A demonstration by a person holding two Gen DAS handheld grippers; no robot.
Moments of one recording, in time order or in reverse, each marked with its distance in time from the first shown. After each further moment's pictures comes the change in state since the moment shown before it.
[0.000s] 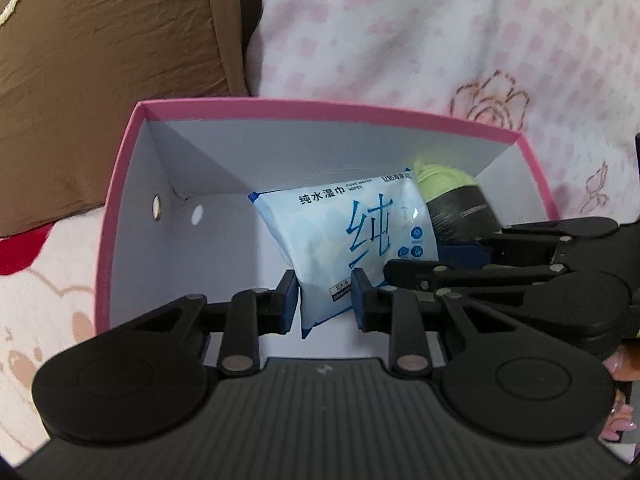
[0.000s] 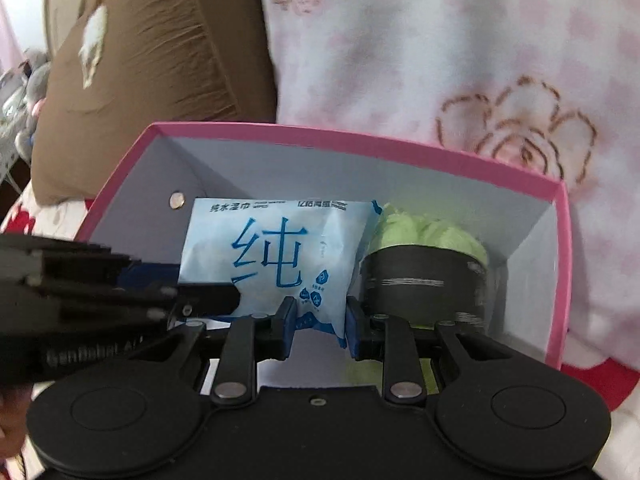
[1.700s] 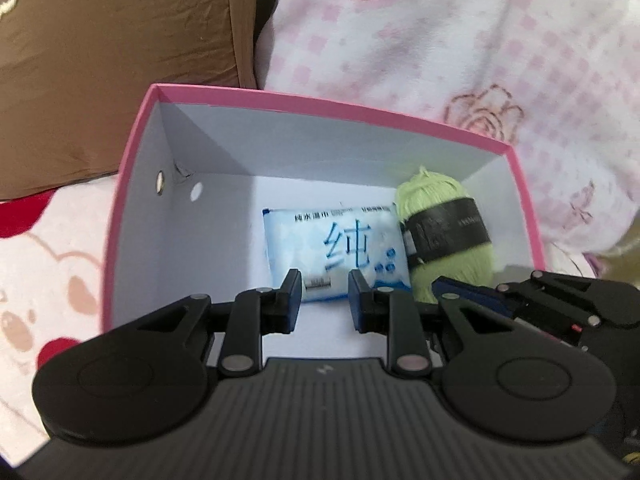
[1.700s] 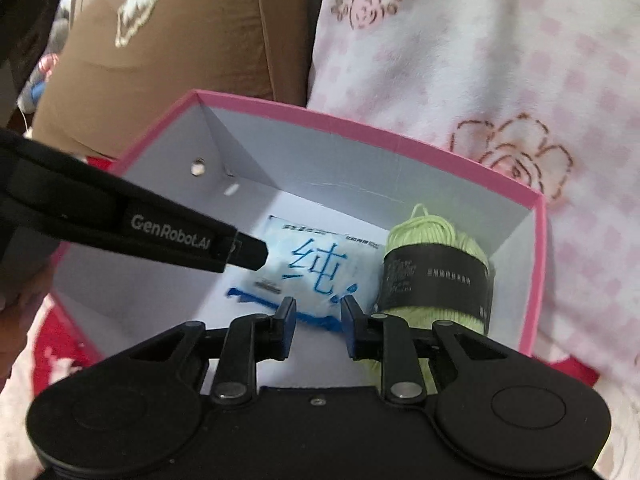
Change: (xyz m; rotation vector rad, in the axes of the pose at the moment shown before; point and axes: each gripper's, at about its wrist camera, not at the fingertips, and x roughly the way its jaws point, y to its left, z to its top) left arm -0.012 0.001 -0.012 -0.102 0.018 -0.038; right arm -0.038 0.037 -0.021 -0.146 -0.054 -0.106
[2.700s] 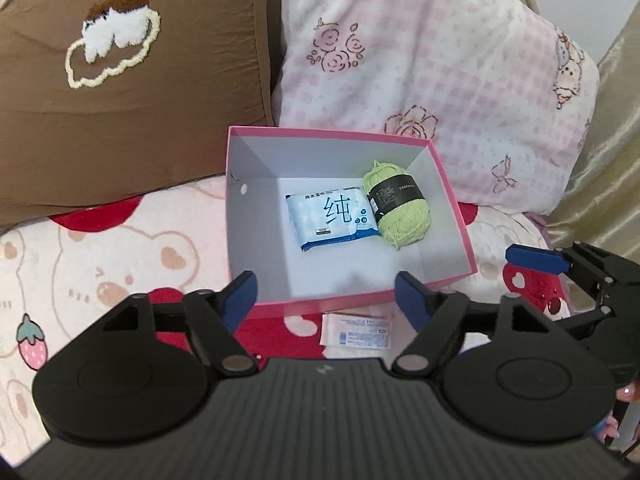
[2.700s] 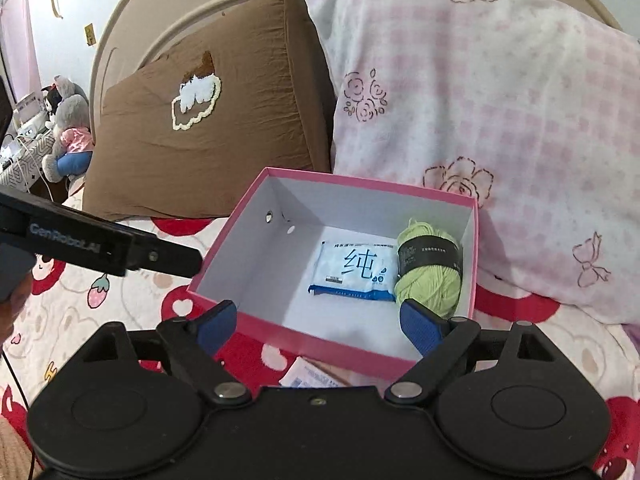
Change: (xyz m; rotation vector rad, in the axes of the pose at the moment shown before) left arm -0.183 0.012 -0.052 0.123 -0.075 -0.032; right arm -0.155 0.056 -0.038 0.123 -0.137 -0.018
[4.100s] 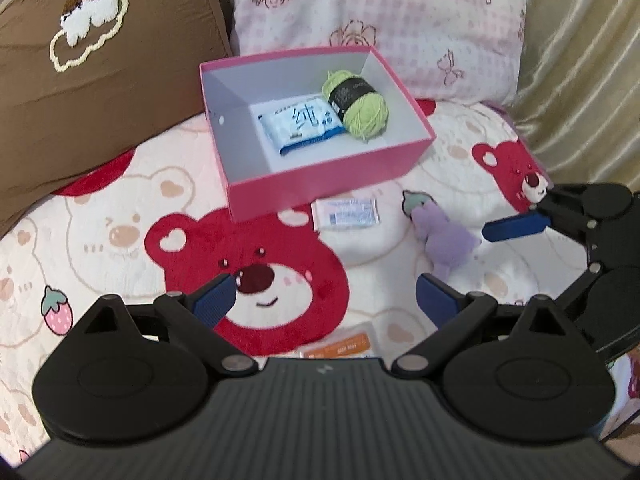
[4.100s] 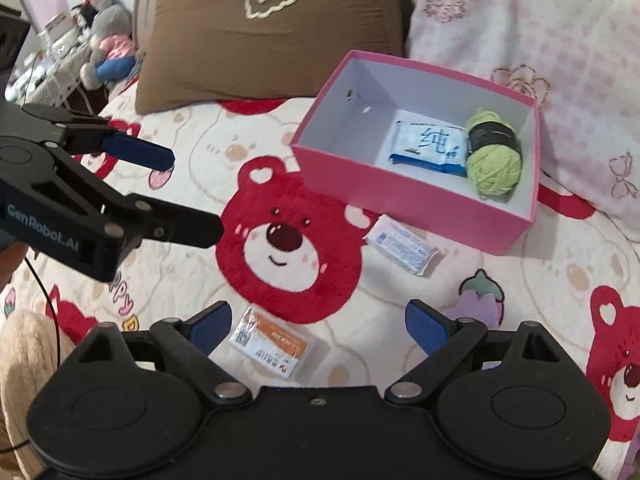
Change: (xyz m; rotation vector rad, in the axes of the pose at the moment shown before) left arm -0.057 -0.002 -0.087 0.218 0.136 -0.036; right arm -0.041 0.081 -0.062 -0.086 0.297 0.095
